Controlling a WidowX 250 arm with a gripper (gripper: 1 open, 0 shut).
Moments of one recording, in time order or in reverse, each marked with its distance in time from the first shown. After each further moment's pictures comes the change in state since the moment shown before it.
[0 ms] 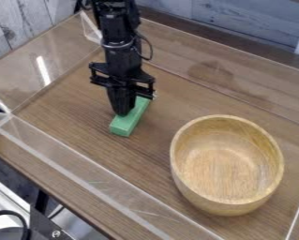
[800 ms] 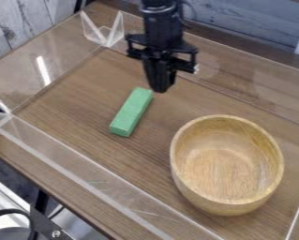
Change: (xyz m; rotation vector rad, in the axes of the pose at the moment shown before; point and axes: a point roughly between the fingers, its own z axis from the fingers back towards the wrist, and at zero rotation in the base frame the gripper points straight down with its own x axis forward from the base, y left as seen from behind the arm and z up) arm 0.015 -0.034 0.046 -0.034 -0.069 -0.020
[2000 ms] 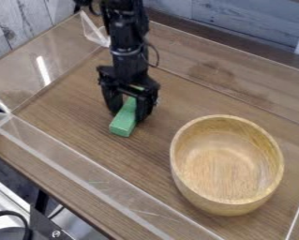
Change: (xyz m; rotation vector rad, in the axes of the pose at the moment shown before) arm -0.009 0.052 -0.057 0.097 0.027 0.030
